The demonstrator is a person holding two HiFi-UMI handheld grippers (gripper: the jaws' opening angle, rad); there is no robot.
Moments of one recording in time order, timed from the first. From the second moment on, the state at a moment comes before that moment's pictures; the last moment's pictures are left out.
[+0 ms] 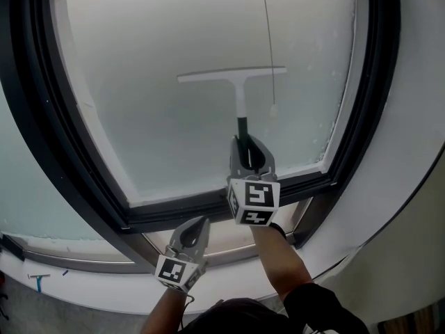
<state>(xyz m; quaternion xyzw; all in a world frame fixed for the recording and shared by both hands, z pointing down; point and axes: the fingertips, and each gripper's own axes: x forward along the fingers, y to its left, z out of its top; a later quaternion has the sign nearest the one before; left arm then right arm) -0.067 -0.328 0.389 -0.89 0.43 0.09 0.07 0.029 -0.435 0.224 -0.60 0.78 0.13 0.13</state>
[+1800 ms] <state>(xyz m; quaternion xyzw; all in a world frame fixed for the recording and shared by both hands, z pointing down) -0.058 -0.302 0.450 -0.91 0.41 0.05 0.01 0.037 -0.404 0.392 -0.62 0.78 0.03 0.04</state>
